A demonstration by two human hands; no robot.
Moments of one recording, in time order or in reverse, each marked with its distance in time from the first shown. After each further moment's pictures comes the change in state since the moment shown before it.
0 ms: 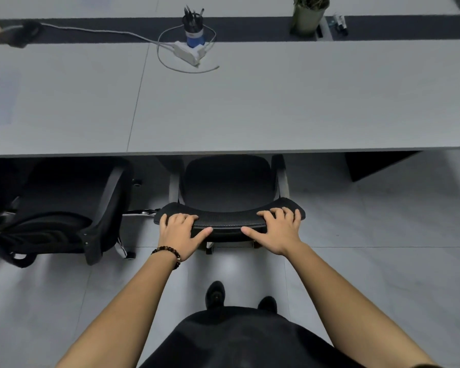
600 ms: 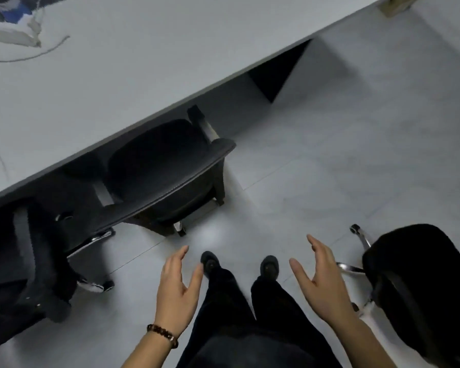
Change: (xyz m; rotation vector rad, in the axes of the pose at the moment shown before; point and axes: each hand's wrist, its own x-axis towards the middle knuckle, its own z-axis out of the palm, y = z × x) left_hand -0.153 0.024 0.032 -0.574 -0.194 0.229; right_hand -0.289 0.028 0.132 0.709 0.443 0.585
